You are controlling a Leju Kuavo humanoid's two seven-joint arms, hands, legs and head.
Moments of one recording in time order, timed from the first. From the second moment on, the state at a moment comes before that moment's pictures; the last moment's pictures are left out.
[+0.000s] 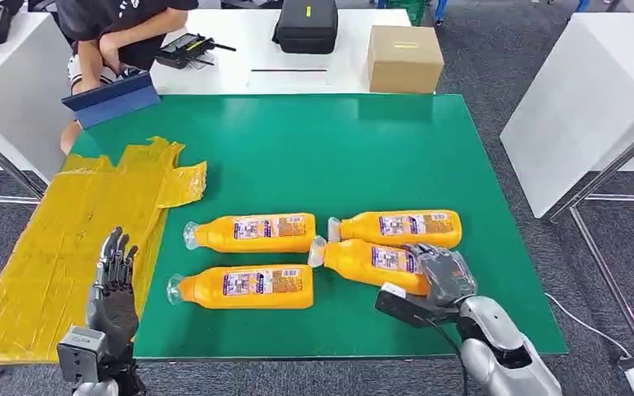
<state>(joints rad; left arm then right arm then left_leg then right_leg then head) 0.09 -0.12 0.00 -1.52 -0.25 0.04 -0.60 -0.14 -0.28 0.33 -1.43 0.88 -0.09 -0.03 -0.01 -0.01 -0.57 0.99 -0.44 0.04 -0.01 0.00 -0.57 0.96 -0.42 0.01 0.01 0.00</state>
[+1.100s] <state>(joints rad) -0.06 -0.11 -0.19 -1.55 -0.36 0.03 -0.54 -0.09 -0.06 0.22 -1.54 0.50 -0.31 -0.23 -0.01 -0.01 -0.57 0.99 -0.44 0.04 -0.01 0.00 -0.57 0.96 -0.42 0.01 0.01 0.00</state>
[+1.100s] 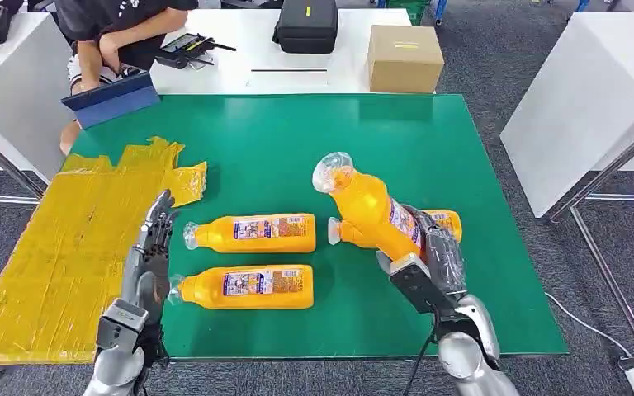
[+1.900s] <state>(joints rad) -0.31 -0.10 -0.36 -1.40 -0.36 -0.02 -0.40 -0.31 0.06 0.27 -1.26 0.31 -0.33 -0.35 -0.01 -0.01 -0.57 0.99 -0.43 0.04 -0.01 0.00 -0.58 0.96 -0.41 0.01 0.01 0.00</state>
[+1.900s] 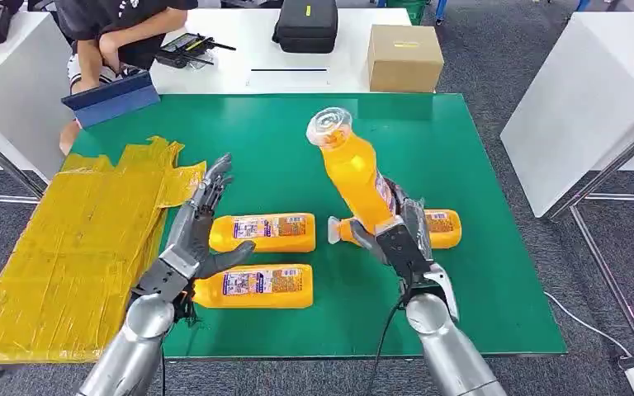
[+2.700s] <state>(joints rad) -0.48 -0.14 -0.53 -1.28 -0.25 -0.16 -0.28 -0.51 0.23 0.39 -0.83 0.24 -0.57 -0.69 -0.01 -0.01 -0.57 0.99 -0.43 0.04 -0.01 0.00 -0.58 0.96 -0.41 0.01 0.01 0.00</state>
